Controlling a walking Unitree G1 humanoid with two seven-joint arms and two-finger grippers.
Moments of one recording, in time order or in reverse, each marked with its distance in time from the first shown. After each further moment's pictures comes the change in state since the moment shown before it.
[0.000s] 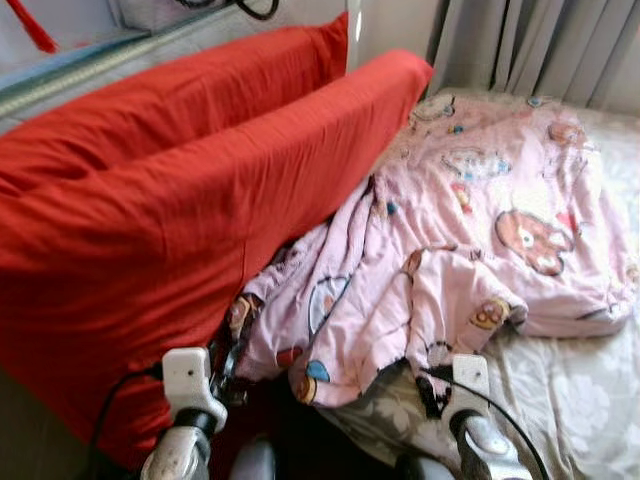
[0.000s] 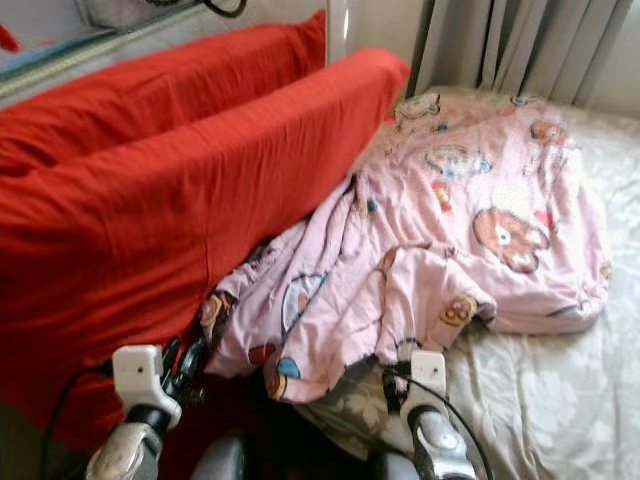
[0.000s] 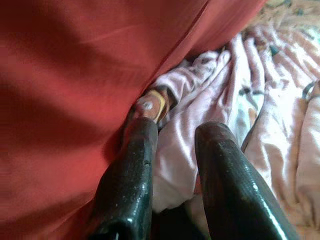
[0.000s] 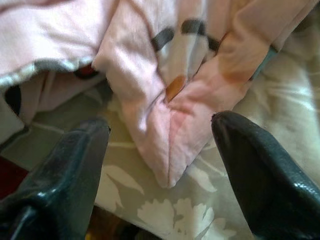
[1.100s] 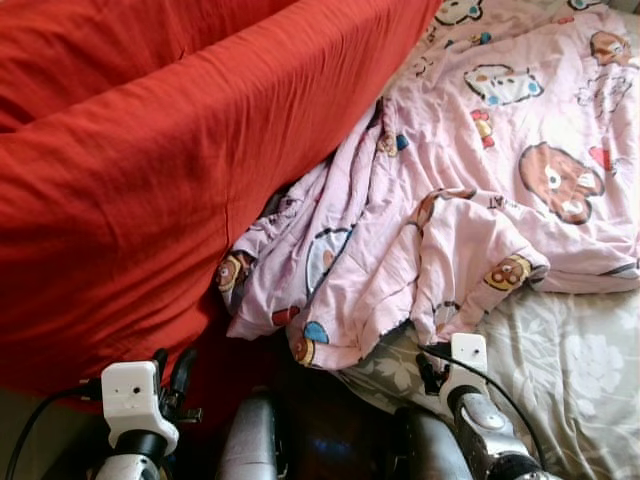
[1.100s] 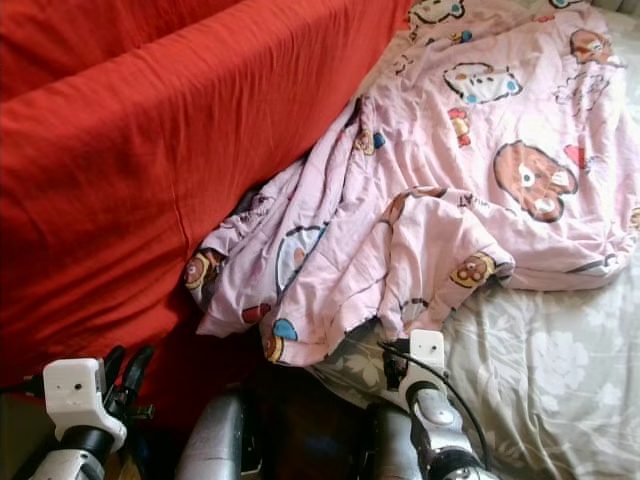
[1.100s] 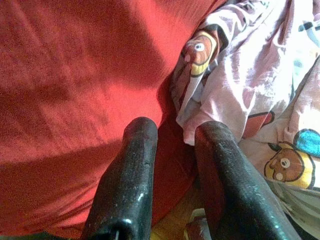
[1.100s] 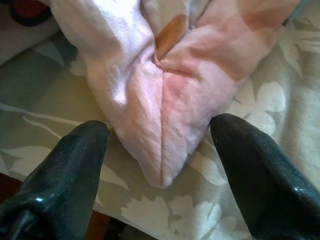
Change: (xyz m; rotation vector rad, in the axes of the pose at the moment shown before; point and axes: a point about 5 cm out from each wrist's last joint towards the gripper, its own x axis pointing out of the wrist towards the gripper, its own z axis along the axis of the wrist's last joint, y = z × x) left arm -0.039 0.022 0.039 0.097 0.016 0.082; right arm 0.010 0.001 0.032 0.016 -0.054 -0.030
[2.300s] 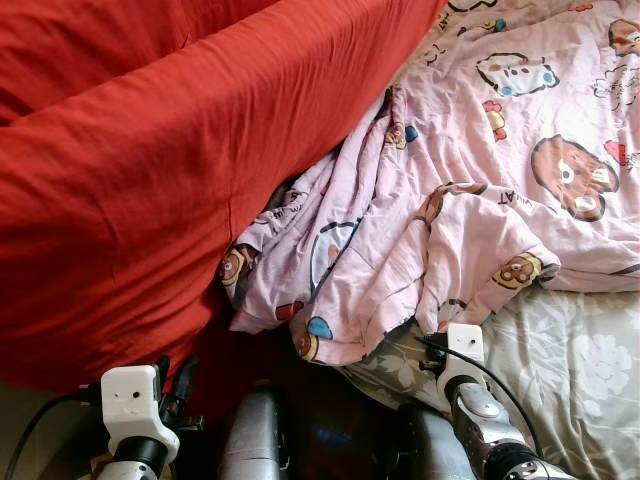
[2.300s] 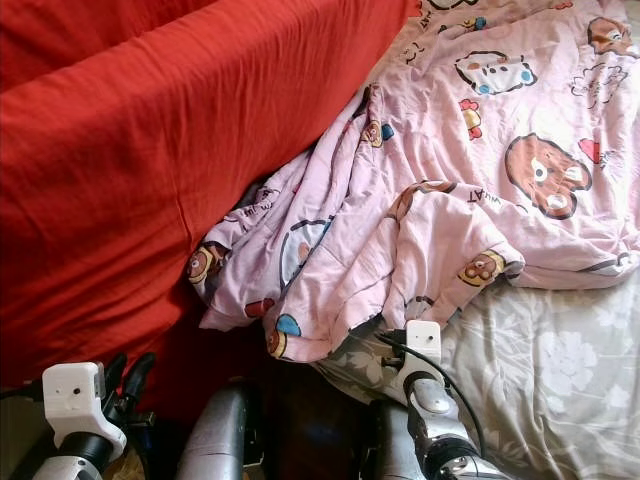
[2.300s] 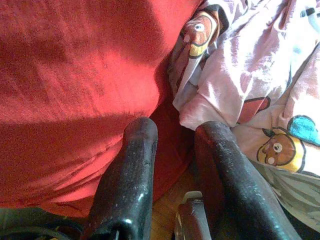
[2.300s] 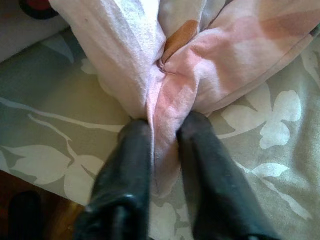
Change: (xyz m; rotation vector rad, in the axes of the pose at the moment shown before) left arm -0.008 -0.004 0.000 -0.031 0.039 -0.012; right arm 0.003 0.004 0.006 -0.045 0.017 -0.005
